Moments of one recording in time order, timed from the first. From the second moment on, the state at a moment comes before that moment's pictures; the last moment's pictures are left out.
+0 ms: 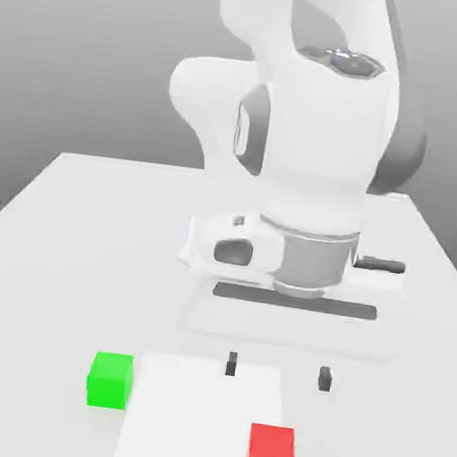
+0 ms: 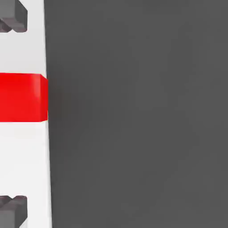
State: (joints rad) arm 0.00 0.16 0.14 -2.44 -0.08 2.65 1.03
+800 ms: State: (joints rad) arm -0.10 0.10 0.04 -2.57 -0.02 2.67 1.07
